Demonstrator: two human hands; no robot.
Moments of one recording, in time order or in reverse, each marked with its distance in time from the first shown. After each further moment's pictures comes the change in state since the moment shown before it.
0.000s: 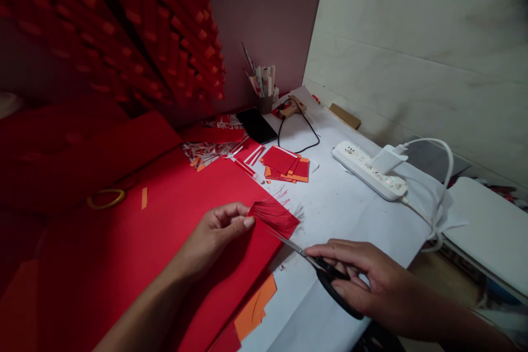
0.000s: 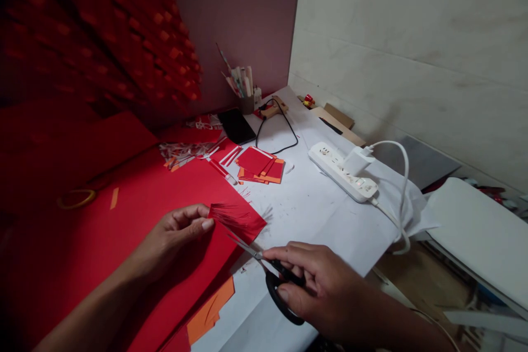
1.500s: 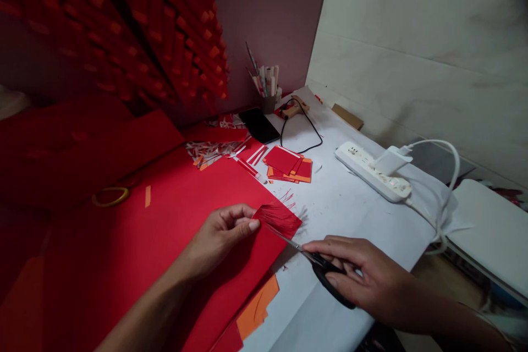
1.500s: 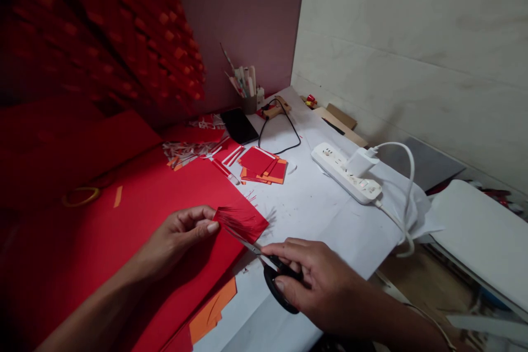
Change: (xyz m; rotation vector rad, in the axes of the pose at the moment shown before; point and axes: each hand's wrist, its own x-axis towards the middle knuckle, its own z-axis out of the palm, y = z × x) left_hand 0.001 -0.004 -0.004 0.085 -0.051 -0.010; right_hand 0.011 -0.001 0.004 -0.028 0.017 -0.021
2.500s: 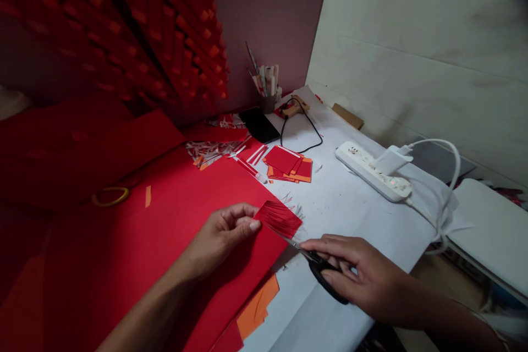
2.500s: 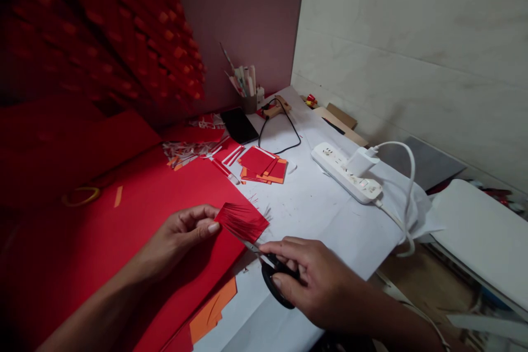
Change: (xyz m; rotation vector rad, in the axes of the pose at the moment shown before) left_hand 0.000 0.001 0.003 -0.053 -0.015 0.011; right_hand 0.005 0.000 0.001 -0.016 0.008 -0.009
